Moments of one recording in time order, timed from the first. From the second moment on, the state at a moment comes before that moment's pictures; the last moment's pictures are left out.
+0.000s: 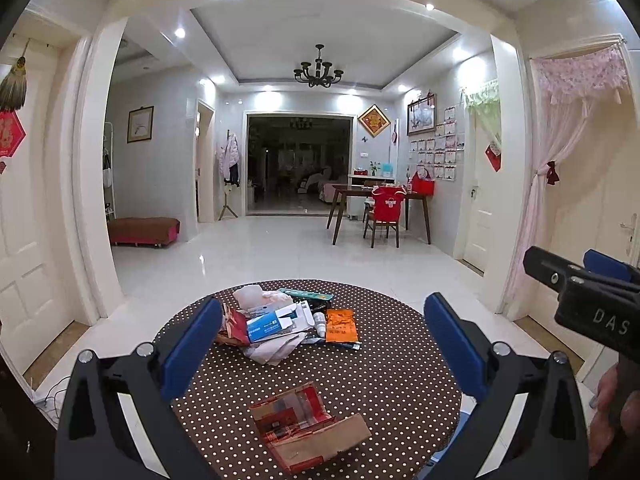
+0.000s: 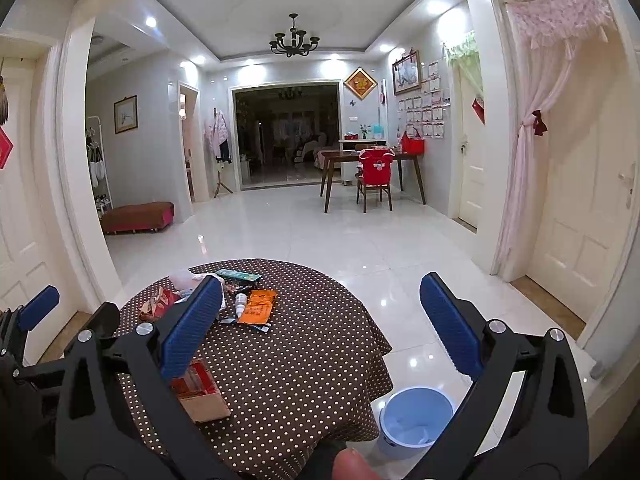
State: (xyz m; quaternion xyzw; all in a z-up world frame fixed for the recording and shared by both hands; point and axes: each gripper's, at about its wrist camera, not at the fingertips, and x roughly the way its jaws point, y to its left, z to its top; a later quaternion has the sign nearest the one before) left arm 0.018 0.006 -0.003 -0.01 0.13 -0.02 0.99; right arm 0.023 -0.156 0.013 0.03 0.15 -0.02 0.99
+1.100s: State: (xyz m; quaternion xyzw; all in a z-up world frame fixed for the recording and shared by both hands) left arm 0.147 0.059 -0.145 -0.01 0.36 -0.06 0.93; right arm 0.160 -0.159 -0.098 0.01 0.32 -0.04 0.95
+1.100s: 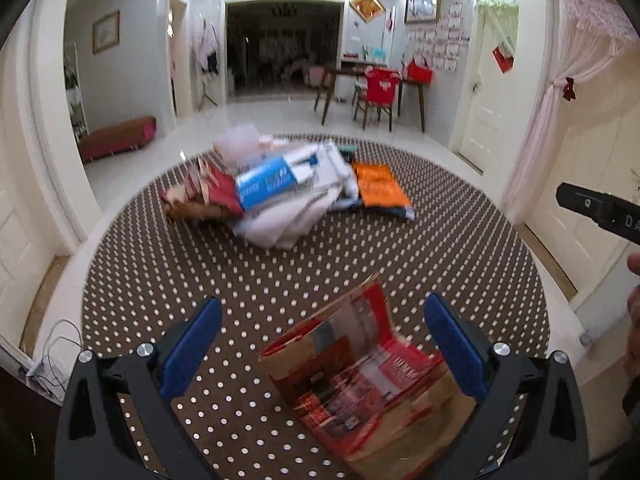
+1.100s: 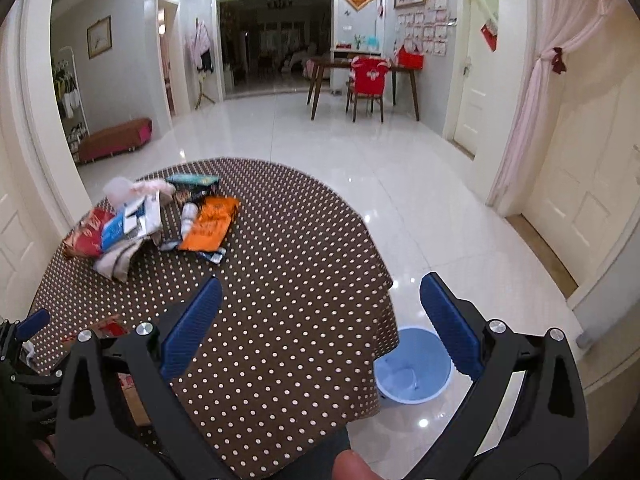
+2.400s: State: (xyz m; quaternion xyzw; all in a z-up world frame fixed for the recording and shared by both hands) left arm 0.182 0.149 -0.149 -0.11 0.32 -0.06 0.94; right arm 0.353 0.010 -0.148 0.01 0.42 0.20 0.88
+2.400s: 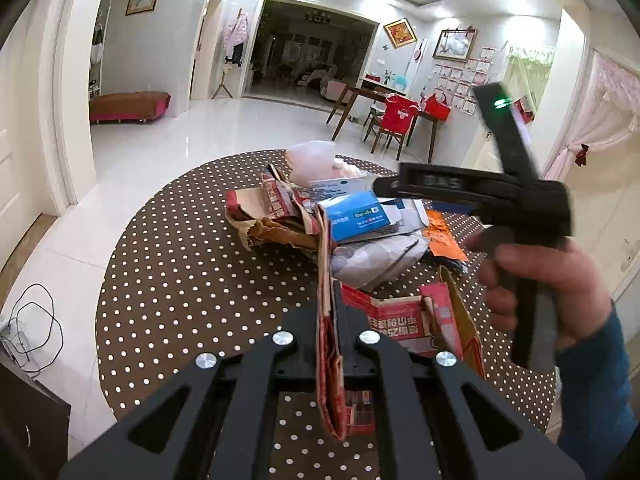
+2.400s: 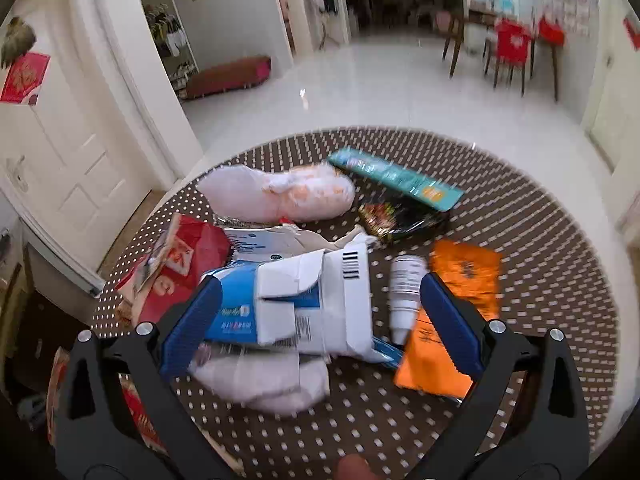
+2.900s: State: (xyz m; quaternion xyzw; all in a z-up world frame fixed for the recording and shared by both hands) left arm 0.170 0.138 -0.139 -0.11 0.30 -0.05 0.94; right arm 0.318 -0.032 -0.115 0.07 0.37 0.27 0.88
